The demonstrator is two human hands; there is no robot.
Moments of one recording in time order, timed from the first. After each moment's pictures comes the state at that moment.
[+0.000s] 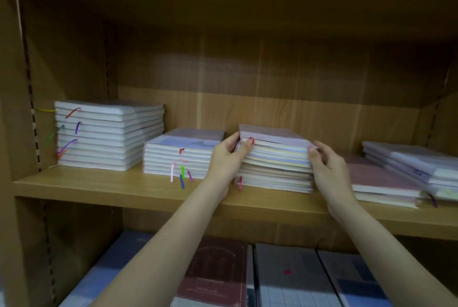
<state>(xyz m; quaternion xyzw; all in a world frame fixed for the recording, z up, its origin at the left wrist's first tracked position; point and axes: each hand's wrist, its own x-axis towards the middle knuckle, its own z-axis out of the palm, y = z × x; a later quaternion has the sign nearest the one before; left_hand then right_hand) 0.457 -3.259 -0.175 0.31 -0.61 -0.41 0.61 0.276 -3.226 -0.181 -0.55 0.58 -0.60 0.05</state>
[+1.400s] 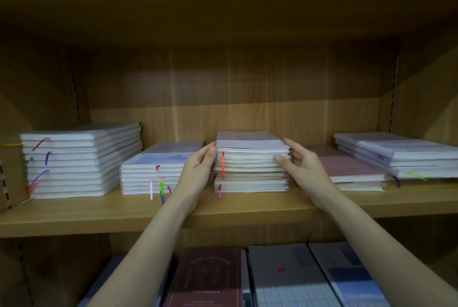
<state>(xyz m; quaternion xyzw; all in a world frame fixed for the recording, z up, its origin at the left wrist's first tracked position) 0.473 -3.262 -0.178 0.32 -0.66 -0.37 0.57 0.259 -3.223 -0.182 -0.61 0.44 -0.61 0.24</state>
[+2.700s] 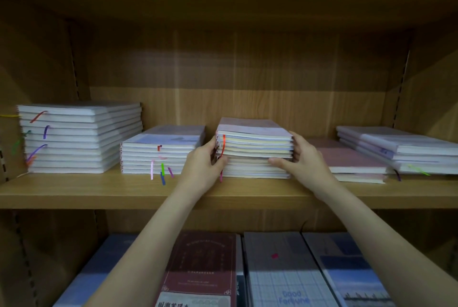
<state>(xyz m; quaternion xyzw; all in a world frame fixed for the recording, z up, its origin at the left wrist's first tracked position) 0.475 -3.252 -0.191 0.41 -0.76 -0.16 0.48 0.260 -3.219 -0.185 -0.66 0.52 -0.53 0.12</state>
